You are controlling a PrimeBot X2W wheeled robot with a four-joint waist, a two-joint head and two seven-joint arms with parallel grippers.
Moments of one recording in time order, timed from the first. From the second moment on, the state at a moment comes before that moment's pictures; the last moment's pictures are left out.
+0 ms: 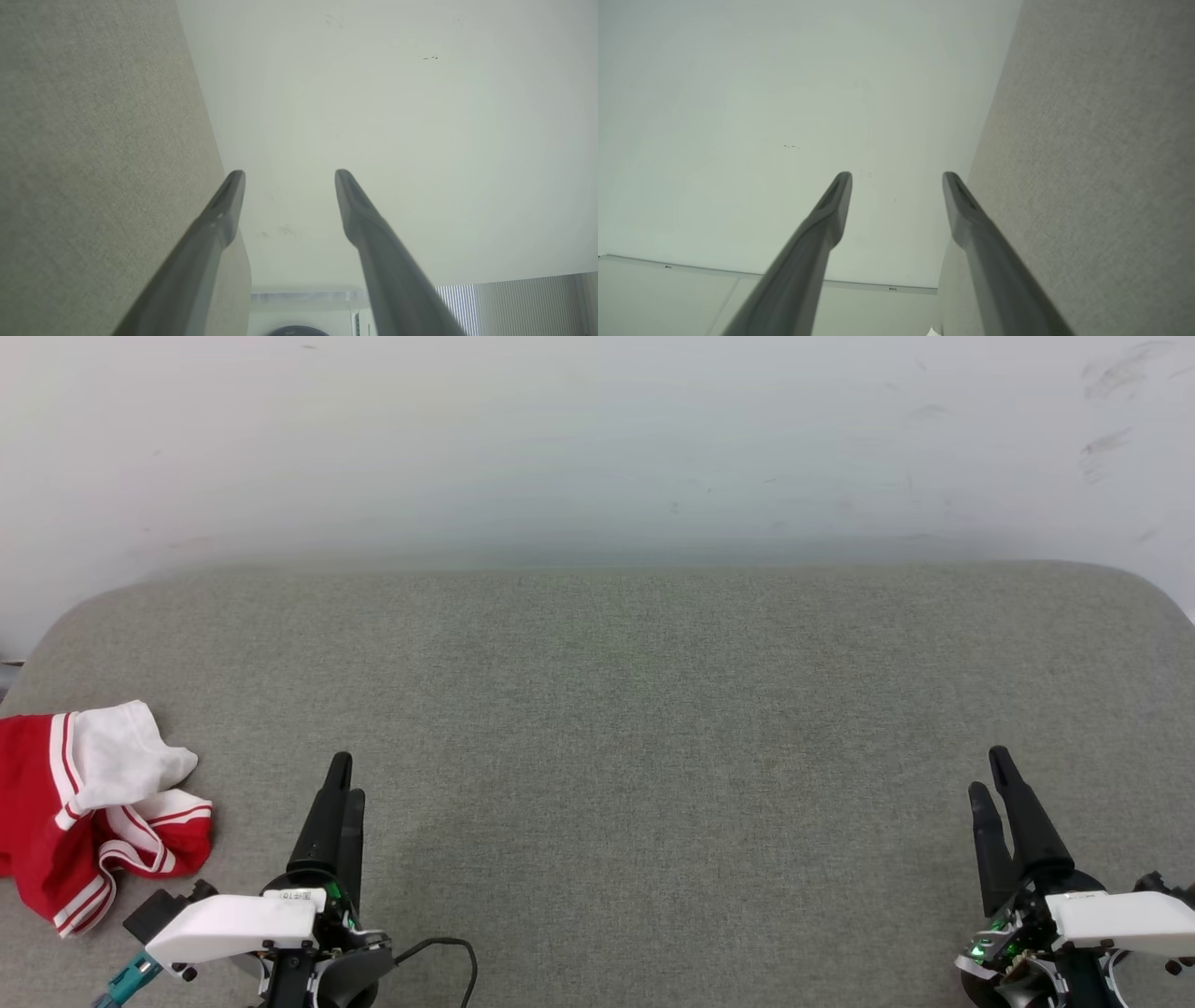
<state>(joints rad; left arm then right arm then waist) -0.08 0.05 0.03 0.19 -1.57 -0.13 0.03 -0.05 -0.05 -0.06 0.18 1.58 0.13 0.04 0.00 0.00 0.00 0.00</state>
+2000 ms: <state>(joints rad) -0.04 0.06 -0.02 0.07 -0.45 -0.13 -0.17 0.00 -0.06 -0.07 0.00 0.39 0.13 -0.01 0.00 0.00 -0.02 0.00</state>
